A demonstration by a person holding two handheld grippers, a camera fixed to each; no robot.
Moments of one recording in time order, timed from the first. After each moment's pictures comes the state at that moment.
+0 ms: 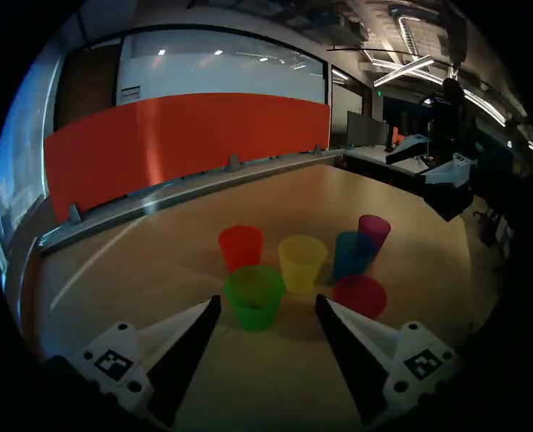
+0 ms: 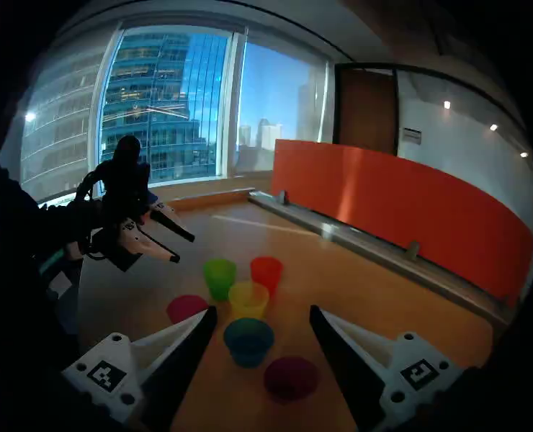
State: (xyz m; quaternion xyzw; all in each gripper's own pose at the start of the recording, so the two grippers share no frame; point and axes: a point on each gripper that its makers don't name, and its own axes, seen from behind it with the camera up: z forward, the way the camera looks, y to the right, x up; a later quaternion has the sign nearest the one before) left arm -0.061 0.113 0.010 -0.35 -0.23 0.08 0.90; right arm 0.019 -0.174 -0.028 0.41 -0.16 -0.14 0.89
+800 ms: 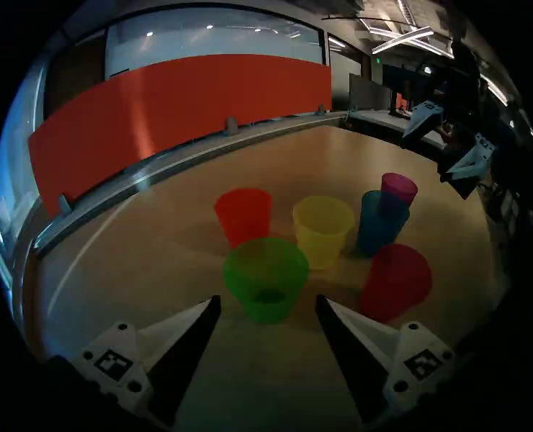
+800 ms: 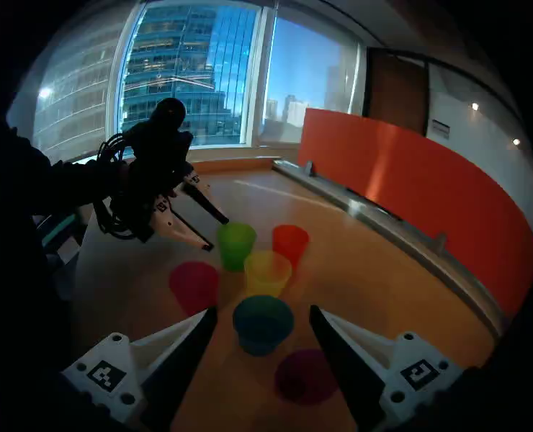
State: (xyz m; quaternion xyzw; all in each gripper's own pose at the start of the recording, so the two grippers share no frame) left arm -0.123 0.123 0.040 -0.34 -0.29 0.14 0.88; right arm -0.040 -0.197 -0.023 0.45 -0.21 -0.20 0.85
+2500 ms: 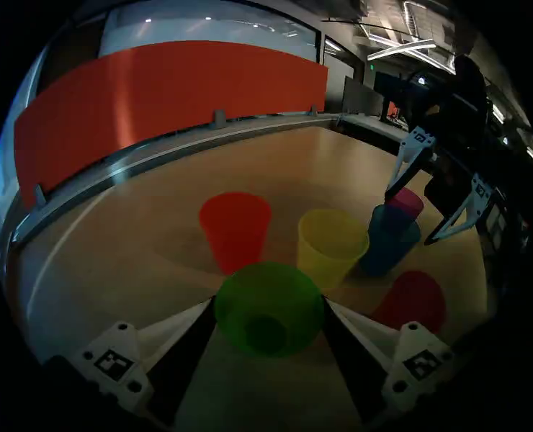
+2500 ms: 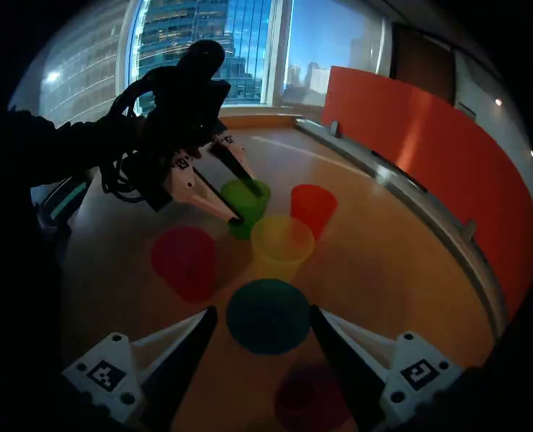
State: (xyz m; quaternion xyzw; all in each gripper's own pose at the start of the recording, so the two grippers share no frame) left arm -0.140 0.151 0.075 -0.38 -0.31 0.09 0.87; right arm -0.104 -0.214 0.003 0.47 -0.28 -0.24 0.80
